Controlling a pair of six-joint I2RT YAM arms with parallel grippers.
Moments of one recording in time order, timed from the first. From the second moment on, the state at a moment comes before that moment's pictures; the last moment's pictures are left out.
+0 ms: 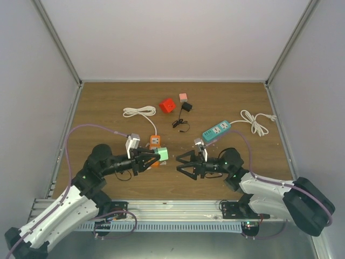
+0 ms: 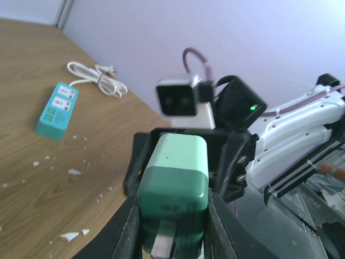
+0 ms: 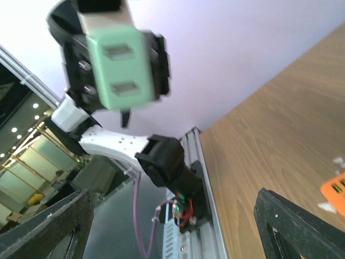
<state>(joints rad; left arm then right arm) -0.65 0.54 0.50 -0.06 0.59 -0.55 0.76 1.08 0.21 0.93 -0.78 0.75</state>
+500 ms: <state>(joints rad) -0.65 0.65 0.45 0.08 0.65 -0.60 0.77 1.06 0.30 1.04 -0.76 0.76</state>
